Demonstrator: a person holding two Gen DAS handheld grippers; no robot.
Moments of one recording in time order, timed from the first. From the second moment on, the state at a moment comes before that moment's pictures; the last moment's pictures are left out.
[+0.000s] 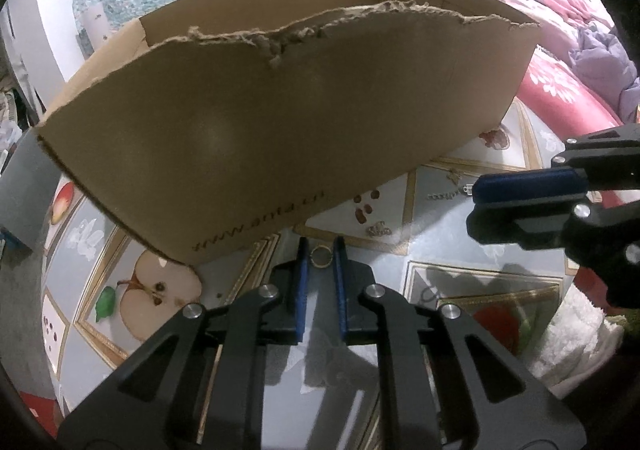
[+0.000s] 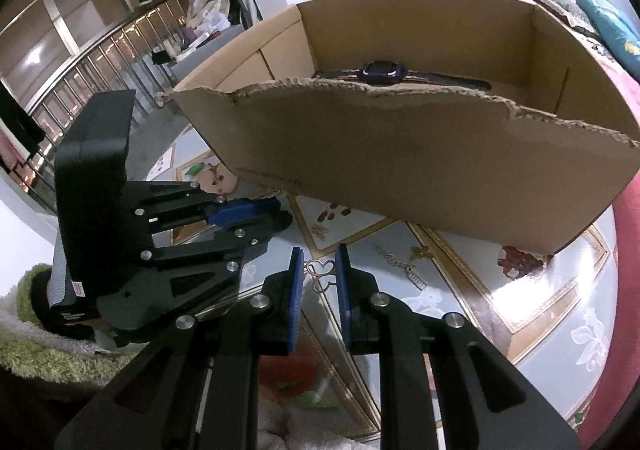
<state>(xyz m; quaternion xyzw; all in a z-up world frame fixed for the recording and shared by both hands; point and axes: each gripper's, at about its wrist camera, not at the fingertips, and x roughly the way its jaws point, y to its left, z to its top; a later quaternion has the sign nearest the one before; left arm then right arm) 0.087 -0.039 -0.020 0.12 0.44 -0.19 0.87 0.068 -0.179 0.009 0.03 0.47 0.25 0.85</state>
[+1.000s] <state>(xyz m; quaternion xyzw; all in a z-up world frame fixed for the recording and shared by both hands) 0.141 -0.042 0.085 0.00 0.37 -0.25 0.90 0.156 -0.214 0.078 0.05 0.42 0.20 0.88</state>
